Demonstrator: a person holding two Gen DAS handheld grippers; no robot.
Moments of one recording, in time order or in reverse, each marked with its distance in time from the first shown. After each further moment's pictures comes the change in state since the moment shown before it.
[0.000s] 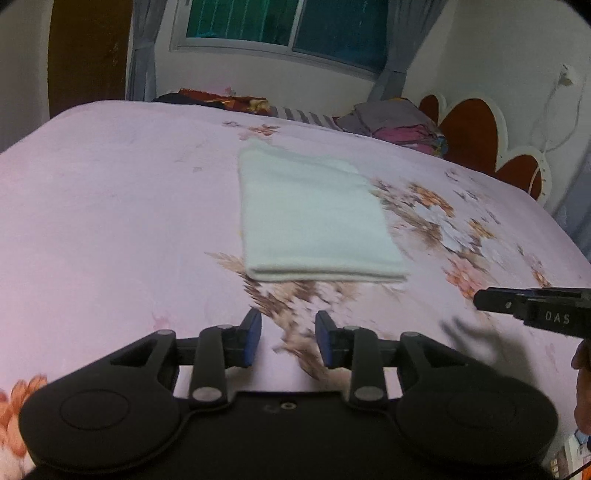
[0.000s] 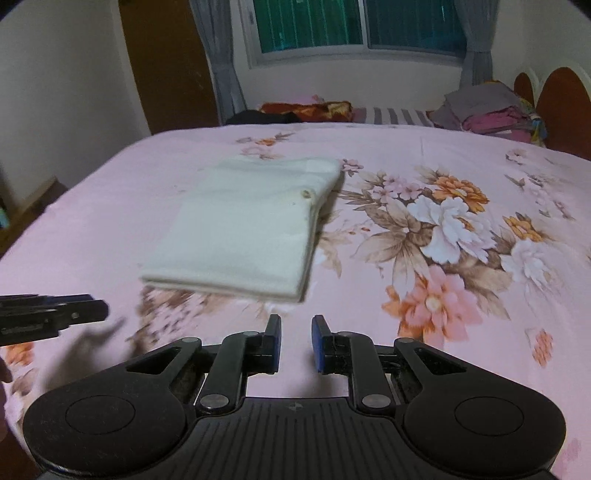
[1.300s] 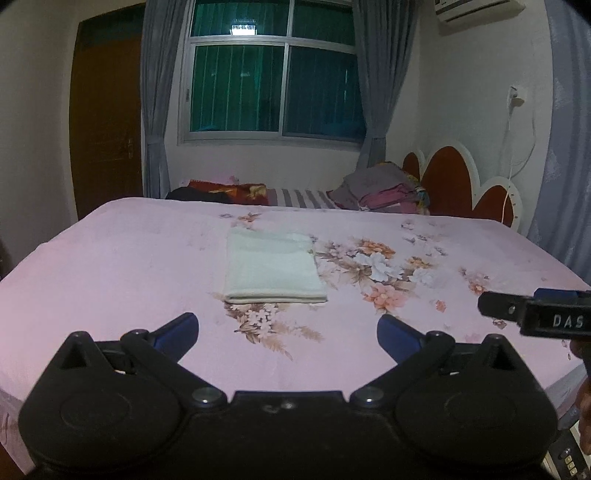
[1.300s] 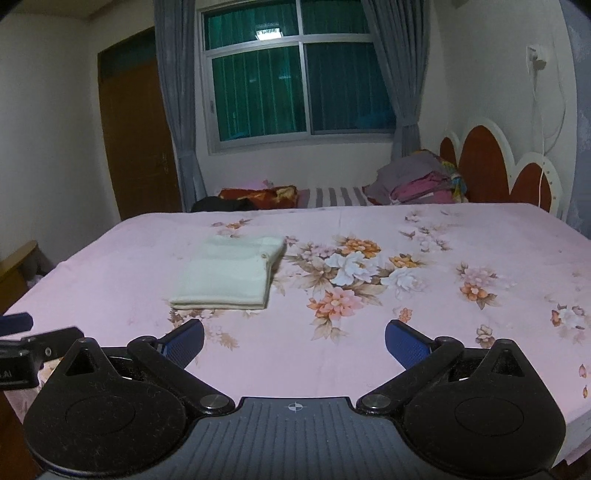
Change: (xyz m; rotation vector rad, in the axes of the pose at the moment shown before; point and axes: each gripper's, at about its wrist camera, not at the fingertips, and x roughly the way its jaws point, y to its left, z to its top) left arm -0.187 -0.109 -0.071 0.095 -0.272 0.089; right arm -0.236 0.036 -0.088 0.057 -0.293 -0.163
